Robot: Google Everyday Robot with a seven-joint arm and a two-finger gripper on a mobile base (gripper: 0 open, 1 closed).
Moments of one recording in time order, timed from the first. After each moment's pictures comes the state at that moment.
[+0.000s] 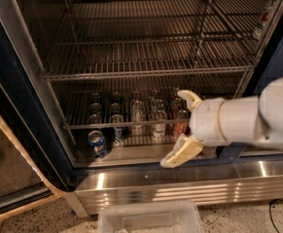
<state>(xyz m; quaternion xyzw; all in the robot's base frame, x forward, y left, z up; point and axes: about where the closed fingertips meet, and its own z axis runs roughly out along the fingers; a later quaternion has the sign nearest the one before) 0.465 -0.080 0.820 -0.58 0.69 0.12 0.42</state>
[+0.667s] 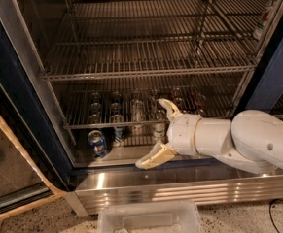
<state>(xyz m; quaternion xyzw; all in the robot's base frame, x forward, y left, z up) 0.485 -0.025 0.784 -0.53 0.65 0.18 0.51</state>
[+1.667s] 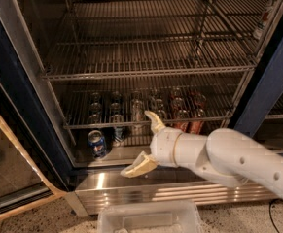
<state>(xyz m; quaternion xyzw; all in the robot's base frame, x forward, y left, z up) 0.486 0.015 0.740 -0.53 0.64 0.19 0.53</state>
